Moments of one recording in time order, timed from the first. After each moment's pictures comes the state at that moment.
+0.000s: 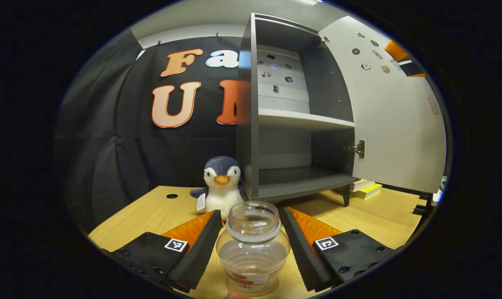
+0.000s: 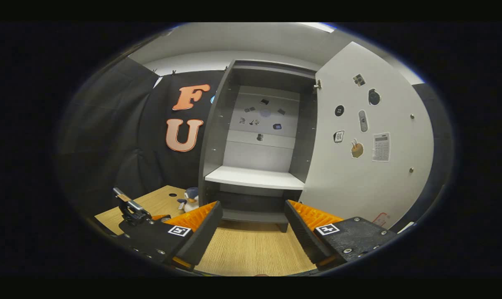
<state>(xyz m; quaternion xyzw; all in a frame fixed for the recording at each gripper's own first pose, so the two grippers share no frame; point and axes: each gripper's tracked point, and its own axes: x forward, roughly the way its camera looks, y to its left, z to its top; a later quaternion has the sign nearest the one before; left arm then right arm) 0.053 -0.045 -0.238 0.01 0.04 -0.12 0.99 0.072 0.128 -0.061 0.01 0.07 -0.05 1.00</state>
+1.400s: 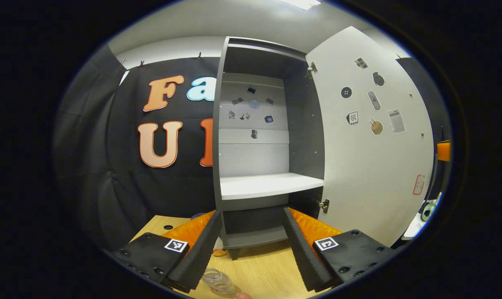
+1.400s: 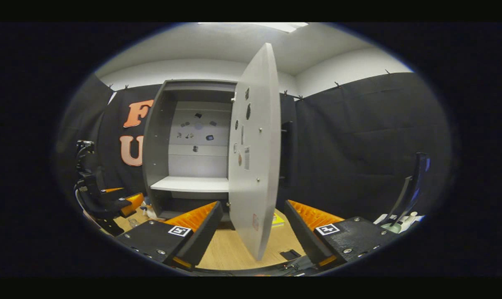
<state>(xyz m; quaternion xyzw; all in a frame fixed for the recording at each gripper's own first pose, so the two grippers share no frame) 0.012 -0.126 -0.035 0.01 0.01 -0.13 0.99 -0.061 -0.057 -0.028 0.06 0.05 -0.22 0.97</state>
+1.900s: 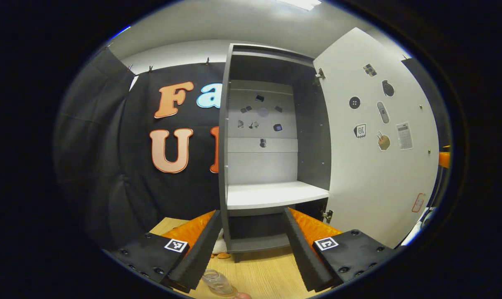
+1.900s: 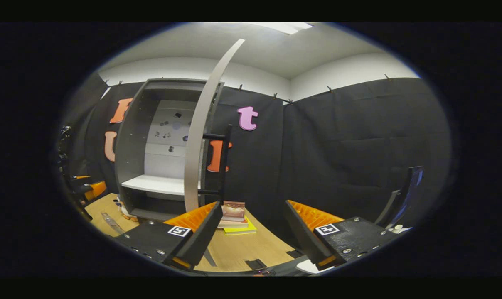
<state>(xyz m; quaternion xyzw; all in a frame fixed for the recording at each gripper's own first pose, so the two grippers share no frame) 0.004 -0.126 -0.011 0.00 0.01 -0.08 1.00 -0.057 -0.145 -0.025 0.03 0.05 -0.22 0.97</state>
